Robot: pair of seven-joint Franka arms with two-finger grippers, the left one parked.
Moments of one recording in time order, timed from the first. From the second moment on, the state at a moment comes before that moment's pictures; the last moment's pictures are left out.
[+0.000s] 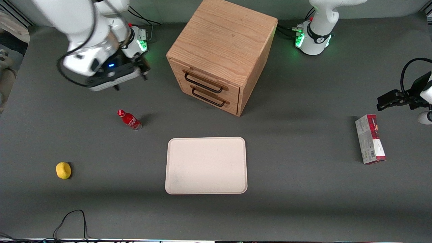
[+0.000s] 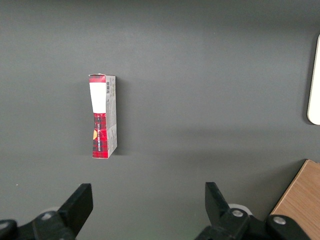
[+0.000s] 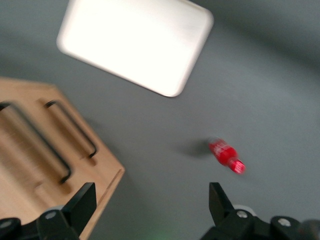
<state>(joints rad) 0.08 0.01 0.47 -1.61 0.00 1.63 0.05</state>
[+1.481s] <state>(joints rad) 0.08 0.43 0.65 -1.56 0.15 1.73 -0.32</state>
